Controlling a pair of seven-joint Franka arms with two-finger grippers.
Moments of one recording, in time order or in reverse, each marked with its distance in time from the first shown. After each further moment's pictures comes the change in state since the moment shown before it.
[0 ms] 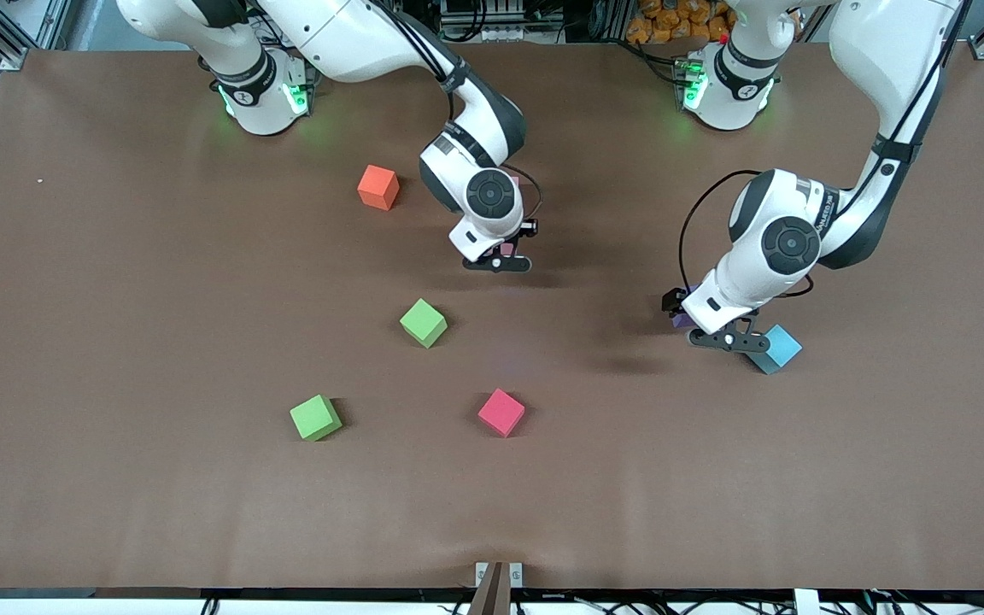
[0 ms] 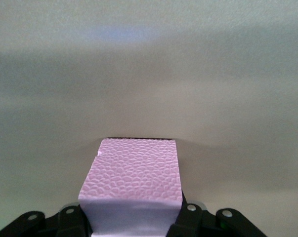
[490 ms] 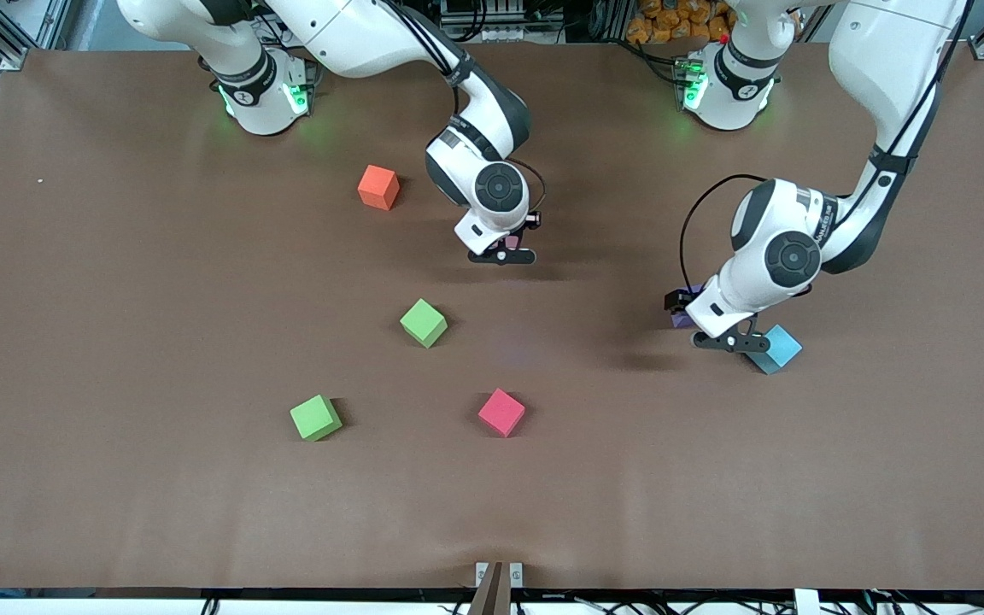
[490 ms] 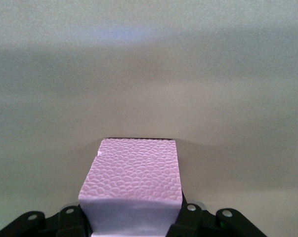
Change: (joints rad) left arm 0.000 0.041 0.035 -0.013 -0.035 -0.002 0.000; right arm 0.016 0.000 0.000 0.001 0.000 -0.023 0.004
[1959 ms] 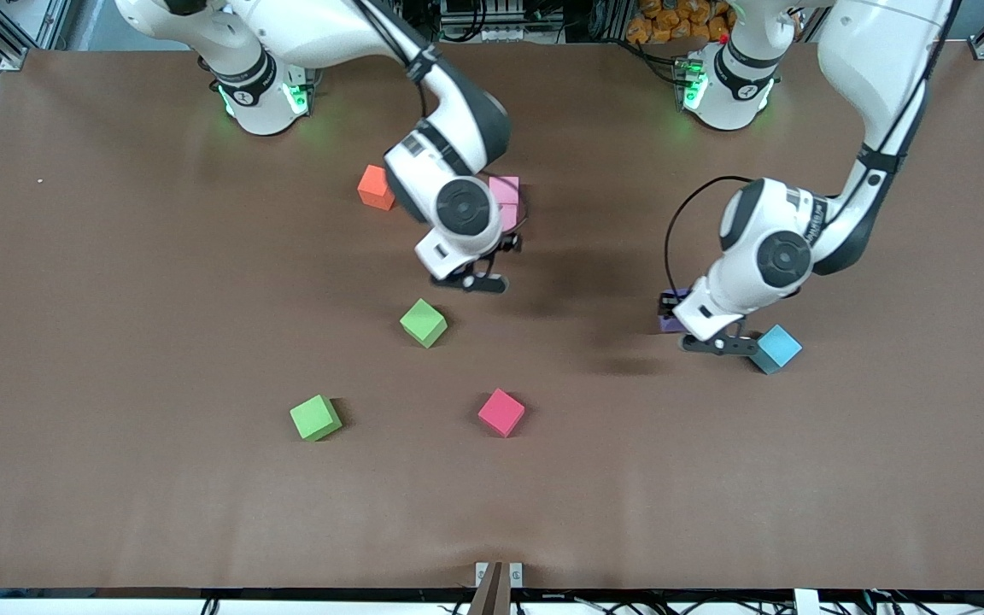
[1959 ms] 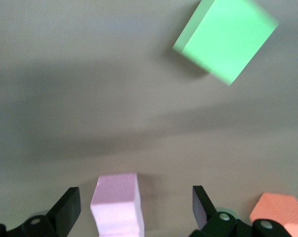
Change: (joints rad) left arm -0.123 -0.022 0.003 0.081 -0.061 -0.019 -0.009; right arm -0.154 -0.079 -0.068 0.178 -0.051 -0.271 -0.043
